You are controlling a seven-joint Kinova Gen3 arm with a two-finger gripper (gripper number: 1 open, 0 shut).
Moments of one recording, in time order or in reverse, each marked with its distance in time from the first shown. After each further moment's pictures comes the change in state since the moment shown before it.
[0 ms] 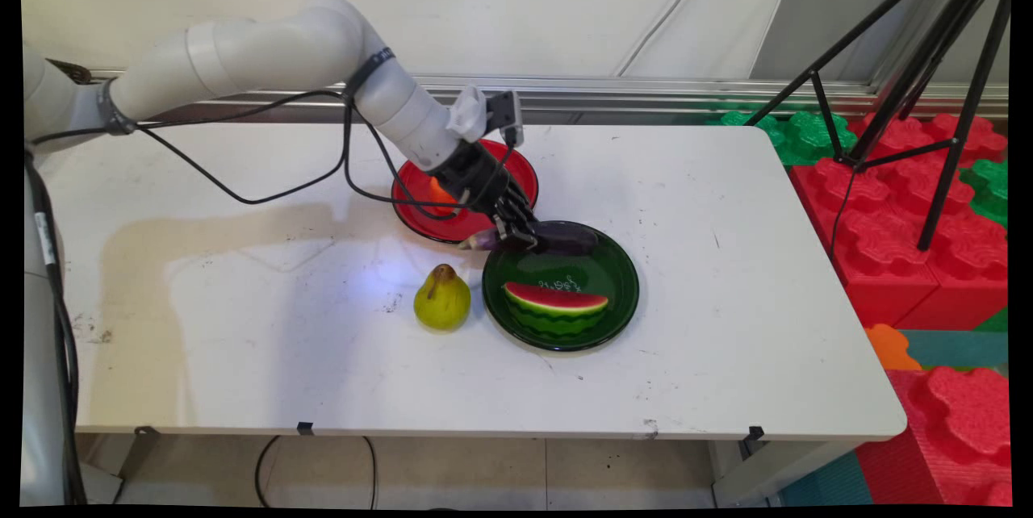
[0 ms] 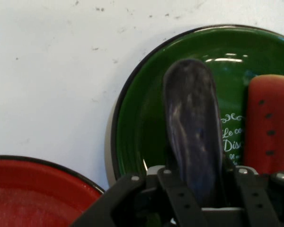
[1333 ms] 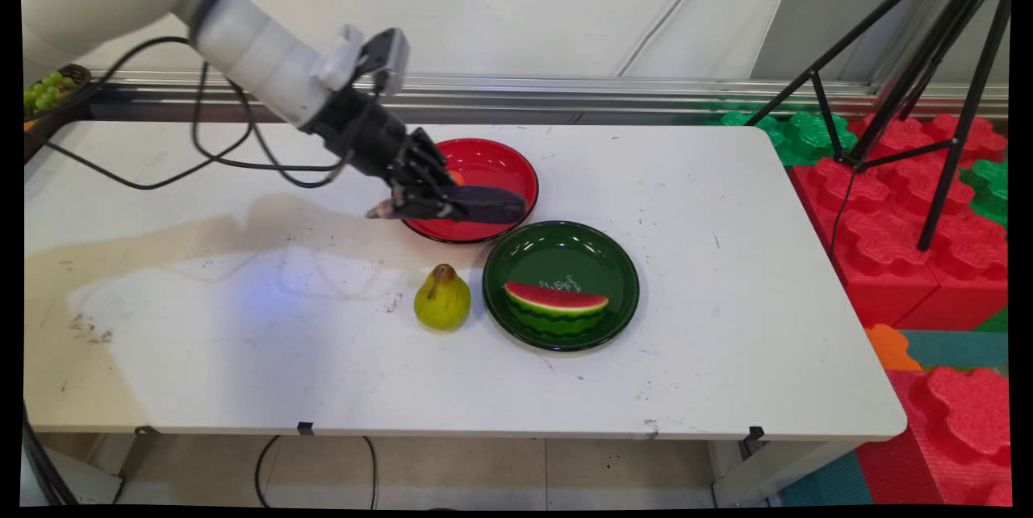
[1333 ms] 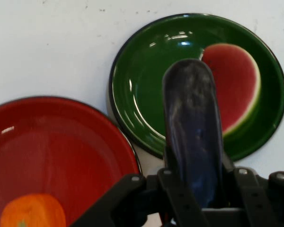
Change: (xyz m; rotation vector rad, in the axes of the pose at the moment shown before) arm -0.044 0.034 -0.141 0.041 0.042 0.057
